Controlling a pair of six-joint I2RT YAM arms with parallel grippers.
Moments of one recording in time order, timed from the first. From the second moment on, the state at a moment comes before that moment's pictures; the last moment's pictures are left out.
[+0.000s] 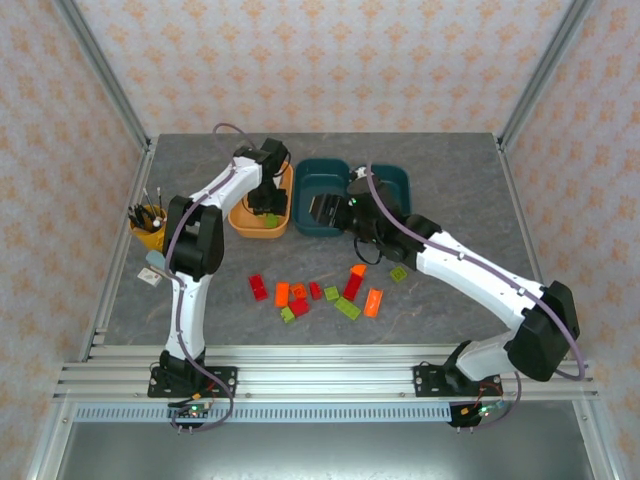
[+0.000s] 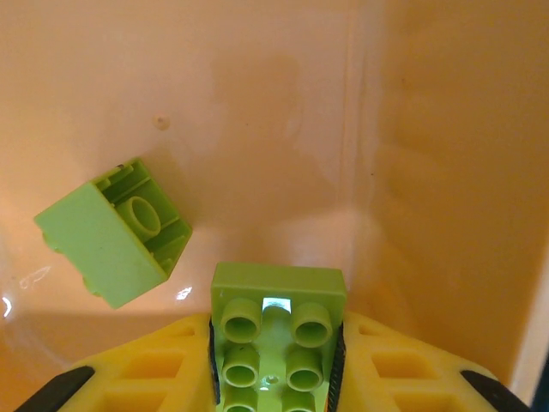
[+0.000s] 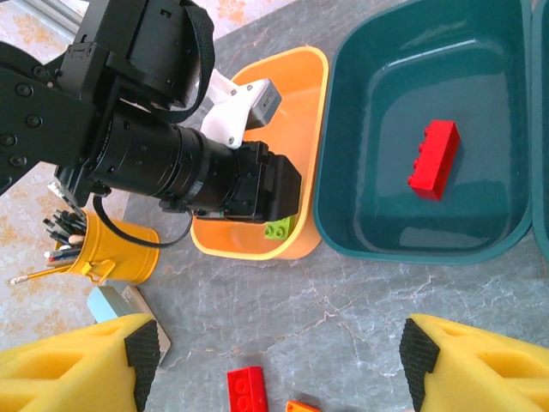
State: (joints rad) left arm -0.27 2.23 1.90 -1.11 0.00 -0.31; right arm 0.77 1.39 1.19 -0.36 0.08 0.81
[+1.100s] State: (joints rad) left arm -0.54 1.40 1.37 -0.95 0.05 -0.55; right arm 0.71 1.39 0.97 -0.89 0.02 0.89
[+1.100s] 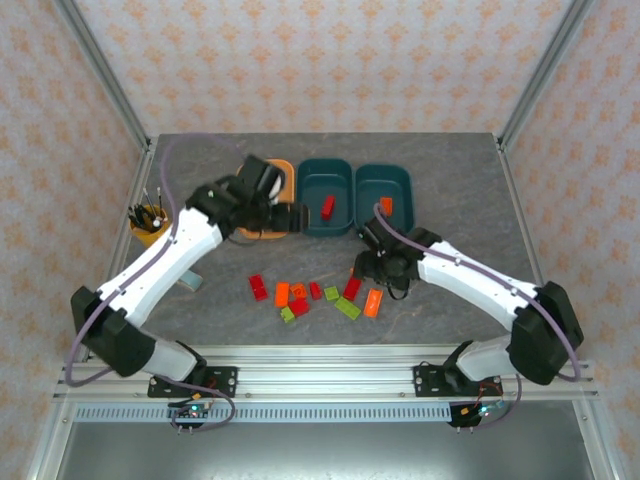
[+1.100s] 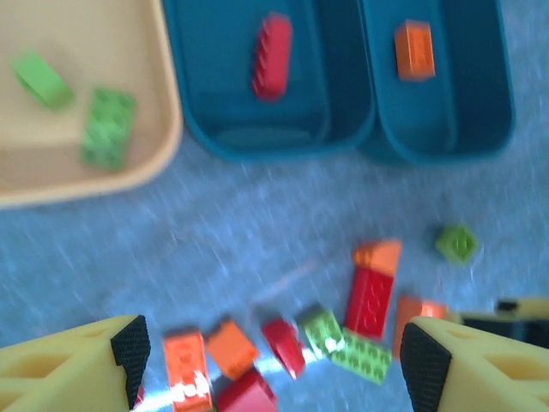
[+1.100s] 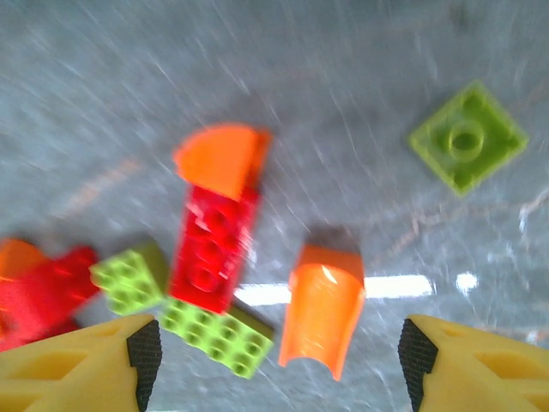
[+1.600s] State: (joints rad) left arm -0.62 1.04 1.00 -0.84 0.09 -0.78; right arm 0.69 1.58 0.89 -0.78 -0.07 0.94
